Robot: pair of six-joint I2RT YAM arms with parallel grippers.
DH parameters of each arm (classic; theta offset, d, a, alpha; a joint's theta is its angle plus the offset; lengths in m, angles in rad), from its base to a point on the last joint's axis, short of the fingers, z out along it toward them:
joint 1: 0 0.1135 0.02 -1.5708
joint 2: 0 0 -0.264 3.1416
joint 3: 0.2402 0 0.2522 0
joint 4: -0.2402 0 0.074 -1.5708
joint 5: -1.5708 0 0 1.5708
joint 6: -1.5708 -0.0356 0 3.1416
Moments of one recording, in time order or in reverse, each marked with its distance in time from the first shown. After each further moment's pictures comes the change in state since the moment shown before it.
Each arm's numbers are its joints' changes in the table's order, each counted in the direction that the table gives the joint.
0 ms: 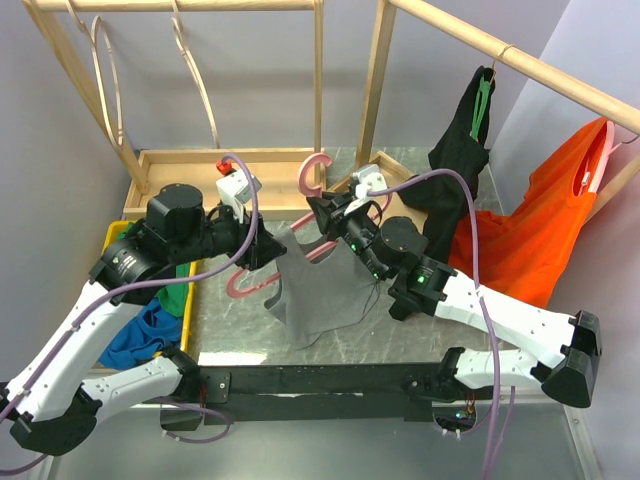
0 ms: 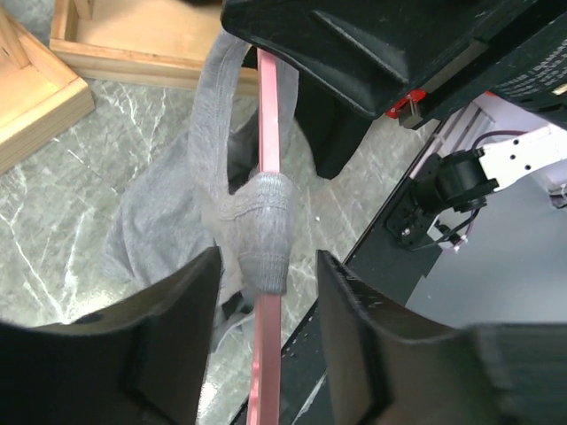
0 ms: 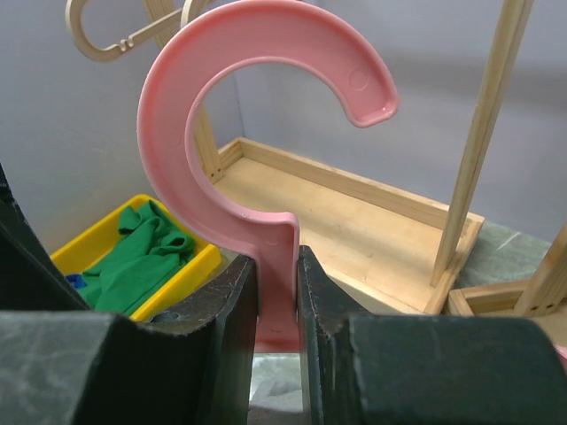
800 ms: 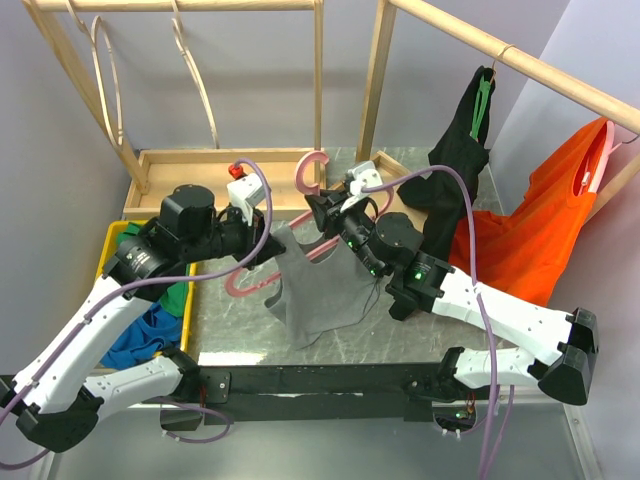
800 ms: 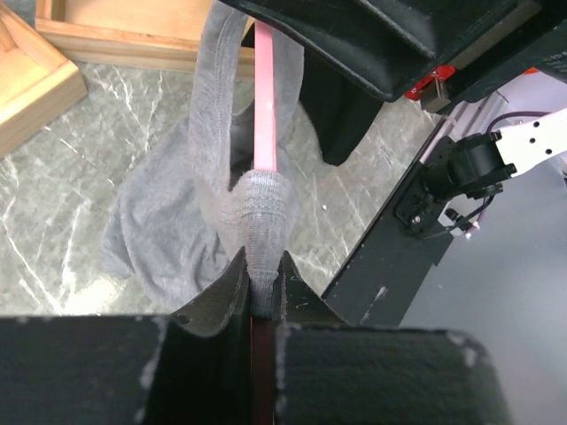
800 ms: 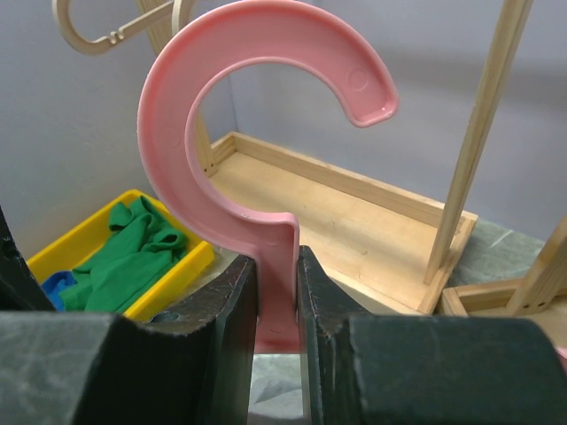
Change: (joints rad) left arm 0.000 0.030 -0.040 0.014 -0.014 -0.031; right arm 0.000 0.029 0.037 -0.029 -0.006 0.012
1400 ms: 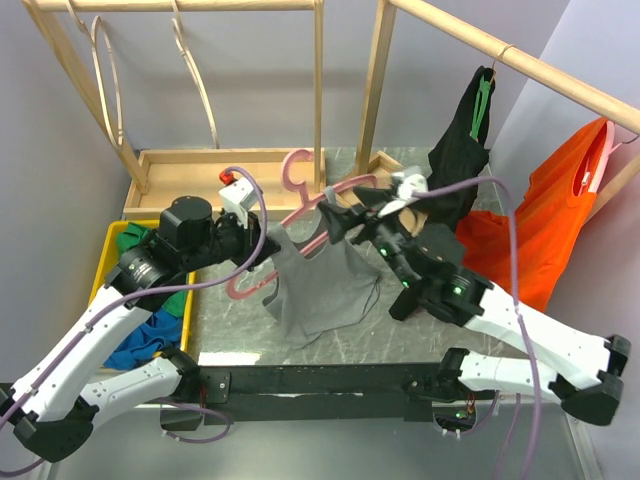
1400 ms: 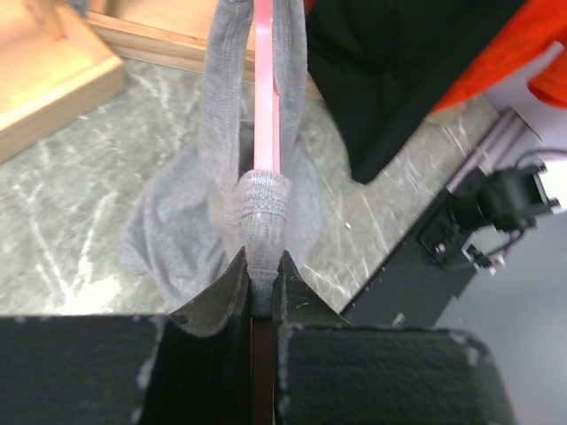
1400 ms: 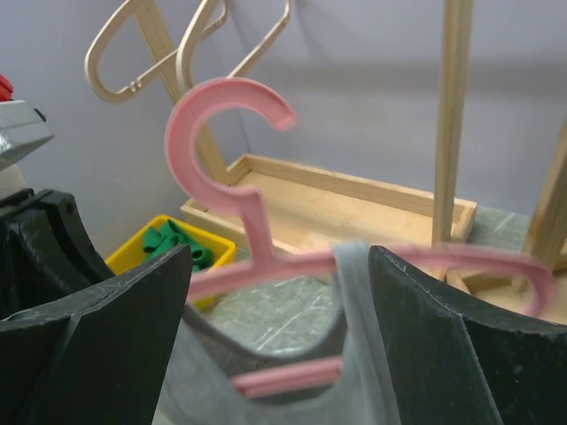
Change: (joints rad) left arm 0.000 -0.066 -0.128 0.100 0.094 0.053; right arm 0.000 -0.171 -0.021 -0.114 -0.037 -0.100
